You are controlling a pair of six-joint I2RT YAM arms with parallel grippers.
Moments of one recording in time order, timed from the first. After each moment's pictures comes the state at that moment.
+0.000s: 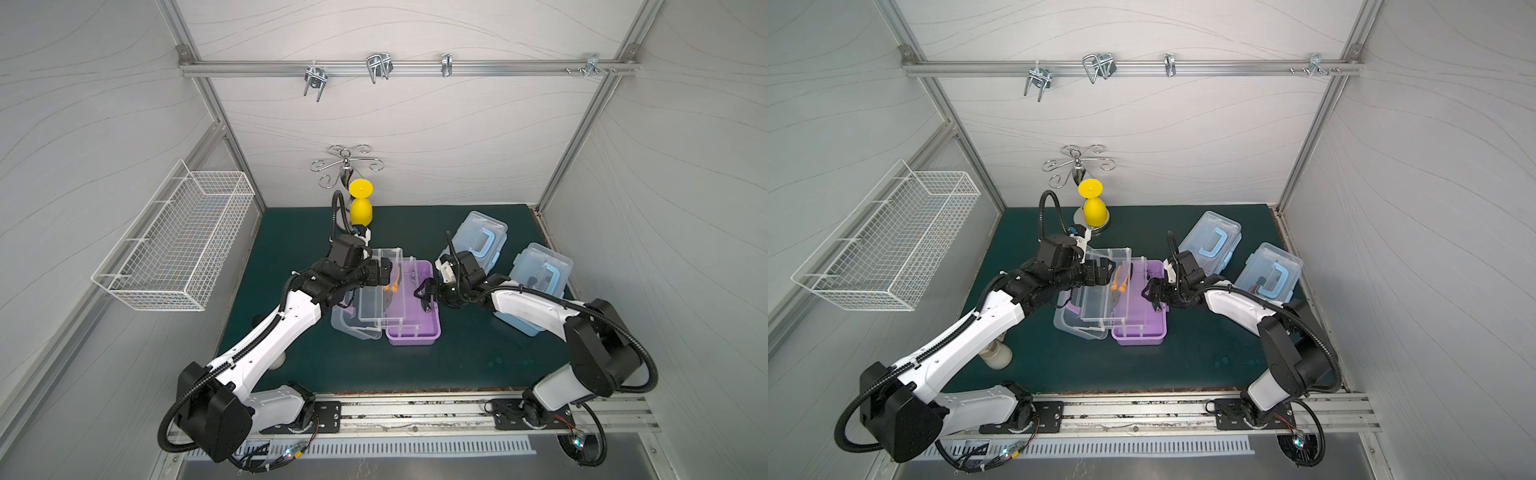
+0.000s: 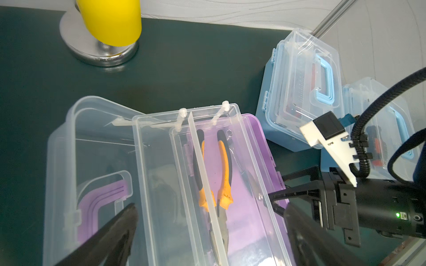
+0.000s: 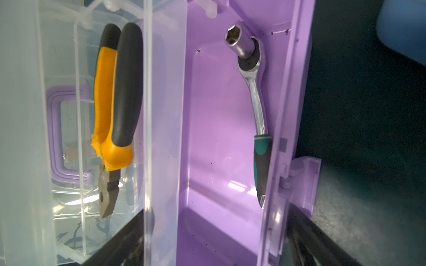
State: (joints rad) left arm -0.52 1.21 1.06 -0.52 -0.03 -0.38; right arm 0.63 1.54 0.90 -0.25 -0.38 0.65
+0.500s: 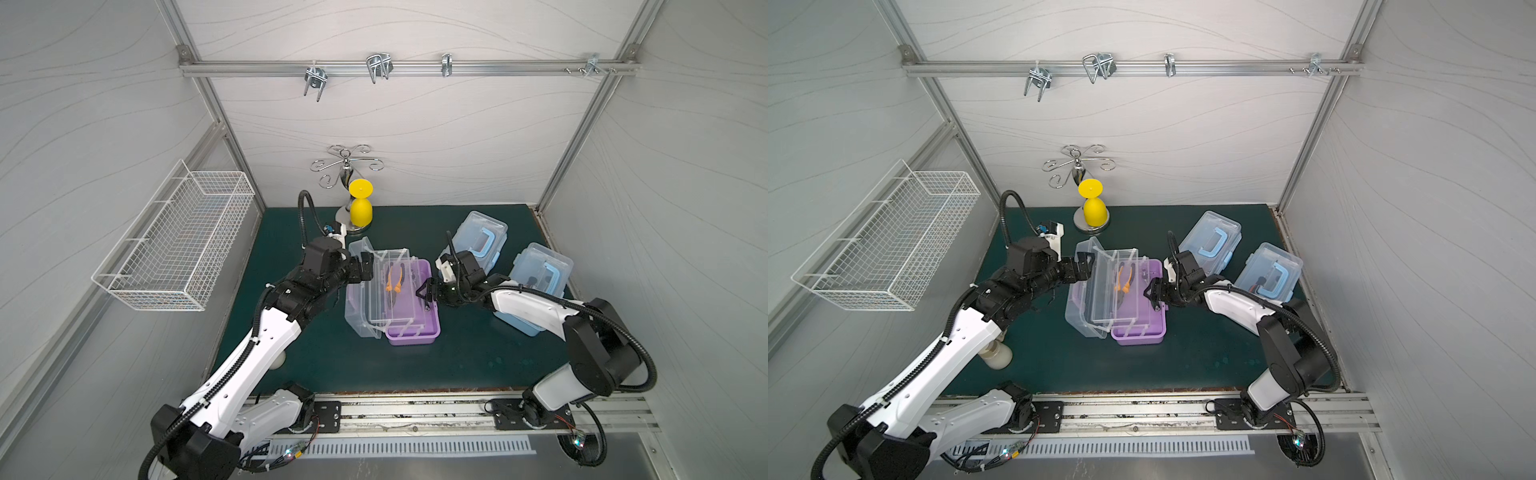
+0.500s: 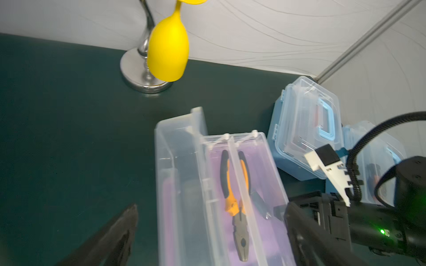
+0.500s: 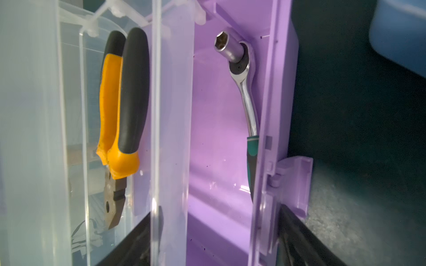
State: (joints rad) left arm -0.40 1.04 1.00 -0.53 -0.07 -0.42; right arm 0.63 1.55 0.90 -0.24 -0.36 0.65
